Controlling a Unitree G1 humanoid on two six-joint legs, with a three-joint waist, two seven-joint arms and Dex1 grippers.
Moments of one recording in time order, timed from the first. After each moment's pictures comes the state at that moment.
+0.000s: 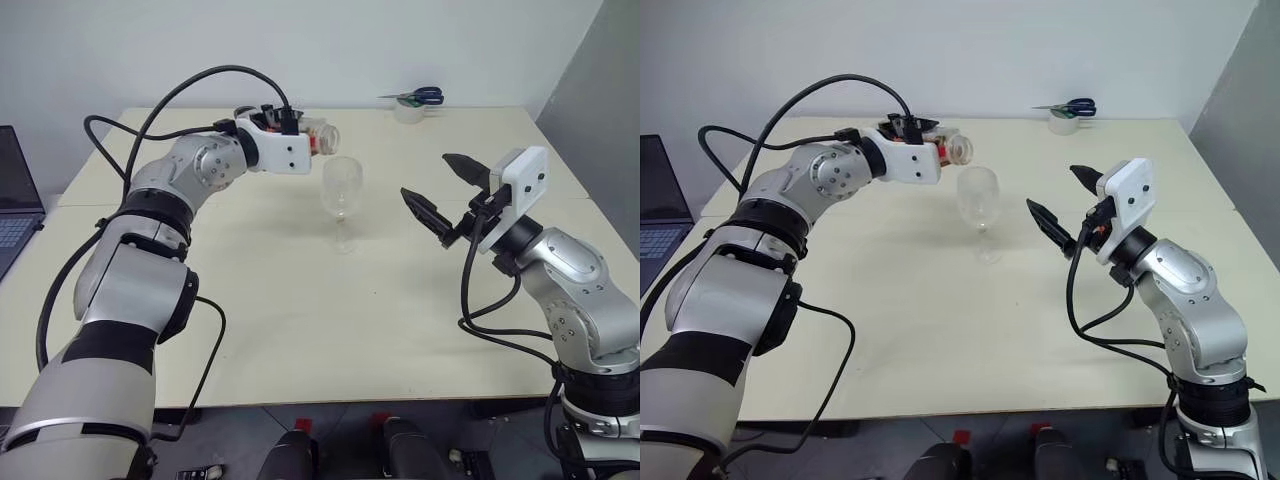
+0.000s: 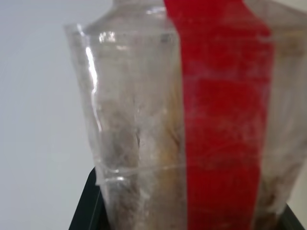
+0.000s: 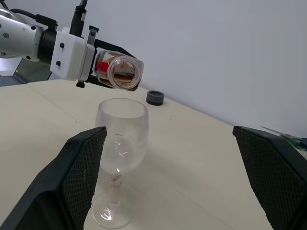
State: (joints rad) left arm -1.39 0.57 -0.43 1.26 0.66 -0.71 -0.25; right arm -0.45 -0.50 -0.08 -0.46 0.45 0.52 0.47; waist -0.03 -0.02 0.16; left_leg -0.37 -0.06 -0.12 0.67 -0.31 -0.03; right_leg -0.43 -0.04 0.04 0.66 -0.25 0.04
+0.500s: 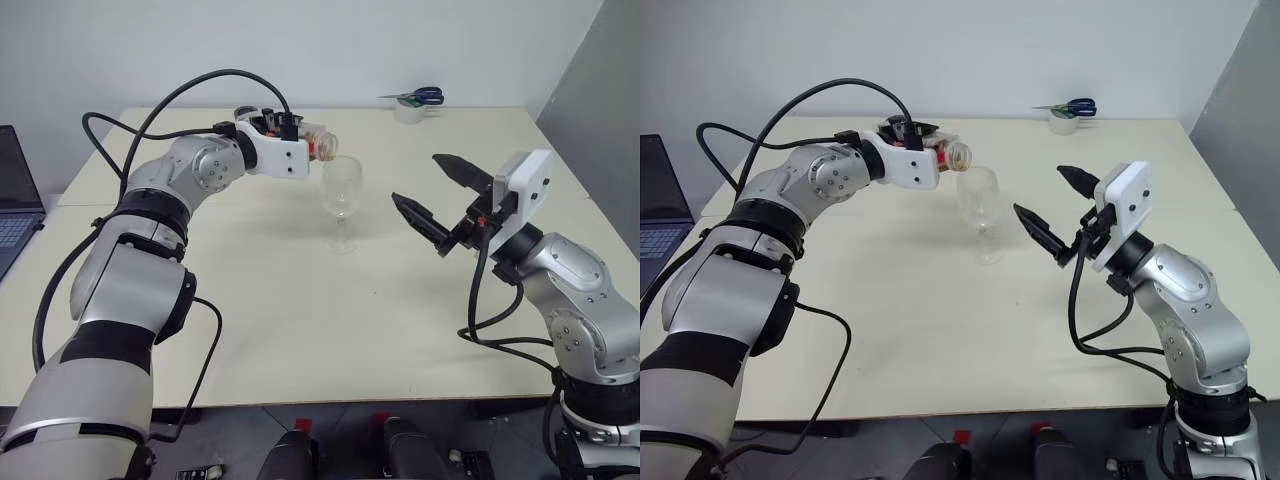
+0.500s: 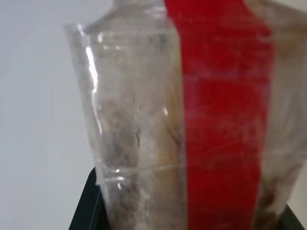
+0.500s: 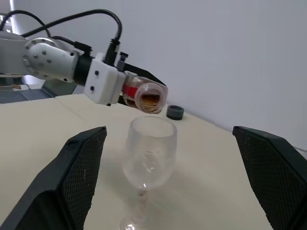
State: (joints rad) left arm -1.39 0.58 -0.45 1.26 0.68 -0.73 -0.25; right arm -0.41 -0.49 -0.08 -0.55 0.53 0.52 0.51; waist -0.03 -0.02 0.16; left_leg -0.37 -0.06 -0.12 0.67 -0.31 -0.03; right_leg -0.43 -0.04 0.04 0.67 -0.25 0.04
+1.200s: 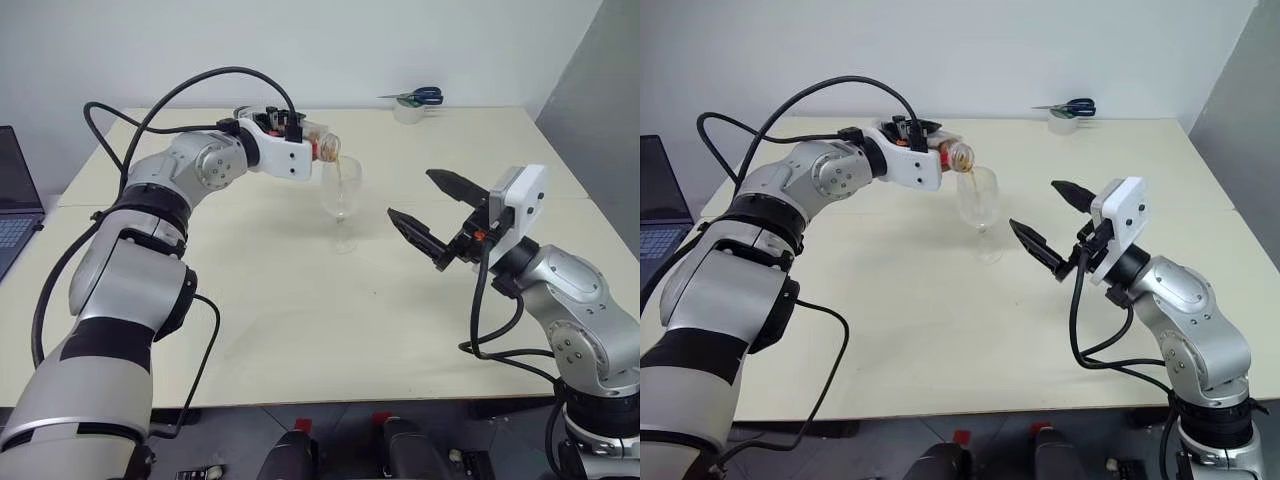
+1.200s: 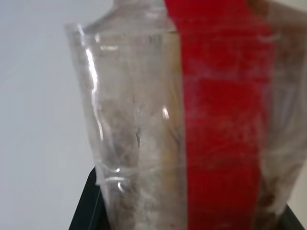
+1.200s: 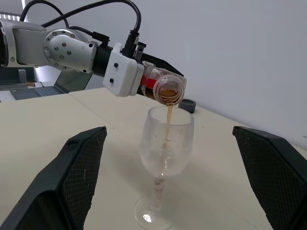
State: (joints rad) left arm -1.42 0.58 -0.49 1.27 0.73 -0.73 -0.20; right arm -0.37 -0.49 -0.08 -0.57 0.54 0.54 0.51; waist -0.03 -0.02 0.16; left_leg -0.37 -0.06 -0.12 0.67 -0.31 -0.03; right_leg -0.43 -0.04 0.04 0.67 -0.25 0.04
